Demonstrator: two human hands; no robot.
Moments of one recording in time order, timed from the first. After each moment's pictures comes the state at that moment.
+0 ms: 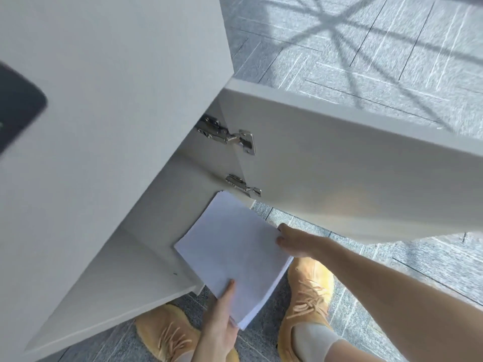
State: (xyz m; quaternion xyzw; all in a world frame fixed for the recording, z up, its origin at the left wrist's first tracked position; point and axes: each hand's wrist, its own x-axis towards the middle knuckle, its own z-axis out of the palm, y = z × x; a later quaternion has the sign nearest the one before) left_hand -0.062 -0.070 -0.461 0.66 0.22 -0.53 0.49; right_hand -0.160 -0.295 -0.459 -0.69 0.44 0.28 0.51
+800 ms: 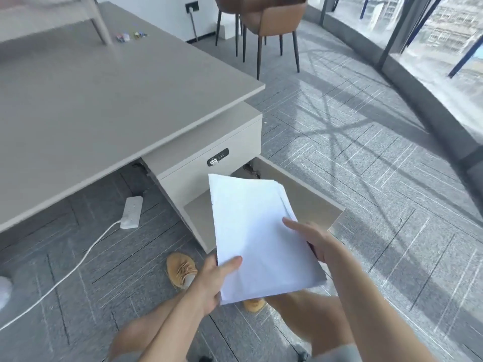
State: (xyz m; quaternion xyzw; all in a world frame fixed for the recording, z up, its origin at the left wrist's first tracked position) left_hand -0.205 0.032 -0.067 0.67 0.01 -0.50 0.55; right_hand -0.324 -0.203 -0.074 -0.52 0.48 0.04 0.70
